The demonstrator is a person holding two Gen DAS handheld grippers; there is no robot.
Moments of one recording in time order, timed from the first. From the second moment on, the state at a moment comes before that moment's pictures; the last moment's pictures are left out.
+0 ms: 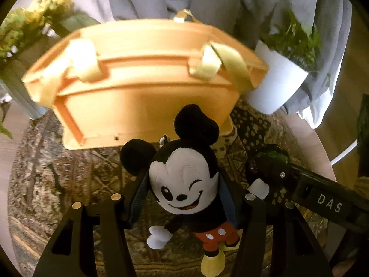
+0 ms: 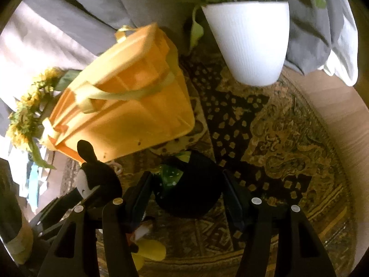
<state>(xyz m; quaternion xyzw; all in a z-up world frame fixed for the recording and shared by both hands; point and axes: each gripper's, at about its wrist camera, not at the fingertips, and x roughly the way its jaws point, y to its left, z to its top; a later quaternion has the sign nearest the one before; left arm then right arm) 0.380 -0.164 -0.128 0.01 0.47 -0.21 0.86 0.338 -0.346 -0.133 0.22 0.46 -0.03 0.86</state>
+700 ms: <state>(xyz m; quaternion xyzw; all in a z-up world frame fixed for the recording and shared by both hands) 0.320 -0.106 -0.051 -0.01 0.35 -0.15 0.92 0.296 -0.298 -0.050 0.15 0.37 -0.01 0.92</state>
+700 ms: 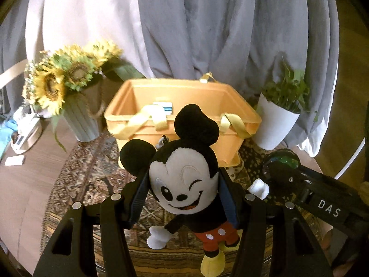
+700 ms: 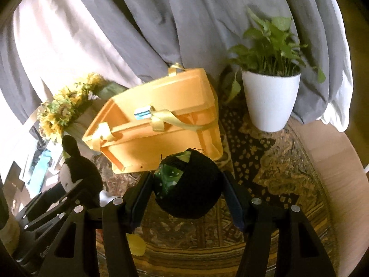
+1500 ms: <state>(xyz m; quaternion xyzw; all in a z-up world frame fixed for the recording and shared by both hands) 0.313 -0.068 0.008 -0.01 0.26 -0.11 0.96 0.315 -0.262 0.002 0.10 0.30 0.00 0.95</state>
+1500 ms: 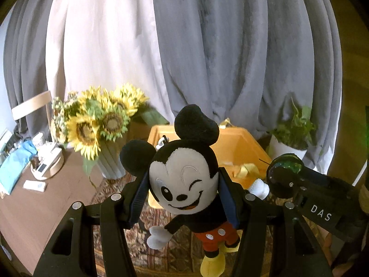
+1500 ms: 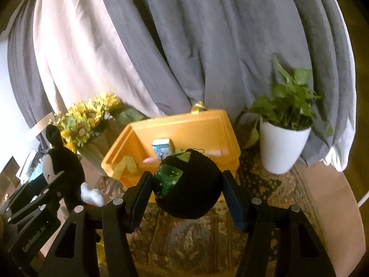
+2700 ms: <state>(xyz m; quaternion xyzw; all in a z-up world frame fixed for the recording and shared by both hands) 0.496 -0.114 0.041 -0.01 0.25 -0.09 0.96 0.490 -0.286 0.006 0.05 0.36 0.00 0.93</state>
